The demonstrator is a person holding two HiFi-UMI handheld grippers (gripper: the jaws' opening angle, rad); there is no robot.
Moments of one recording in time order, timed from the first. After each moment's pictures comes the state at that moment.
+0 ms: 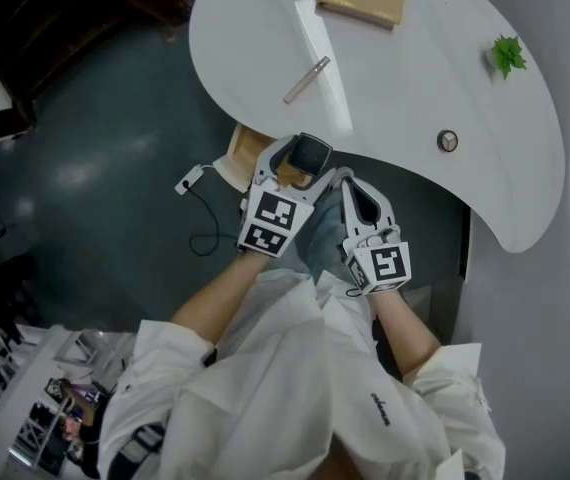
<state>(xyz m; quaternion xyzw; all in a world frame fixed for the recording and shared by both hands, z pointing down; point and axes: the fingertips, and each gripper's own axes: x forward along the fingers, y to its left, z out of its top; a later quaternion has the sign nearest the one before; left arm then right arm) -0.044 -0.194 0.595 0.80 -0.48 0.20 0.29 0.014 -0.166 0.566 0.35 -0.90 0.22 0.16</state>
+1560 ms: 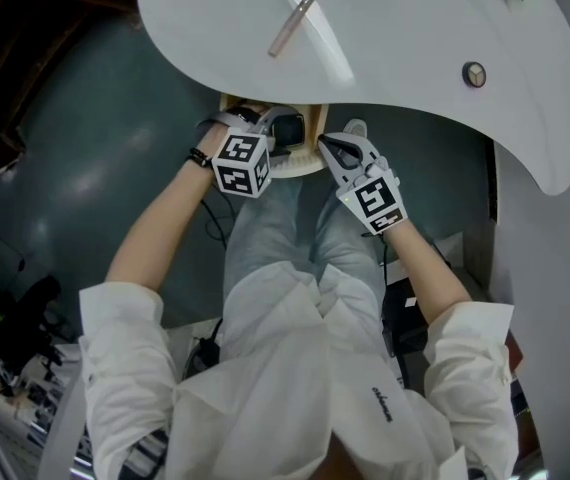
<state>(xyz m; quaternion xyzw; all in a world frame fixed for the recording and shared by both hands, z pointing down) -0.055 -0.102 0.774 0.89 0.04 0.46 -0.03 -0.027 -0.121 0.717 0.21 -0.92 0.17 0.30</state>
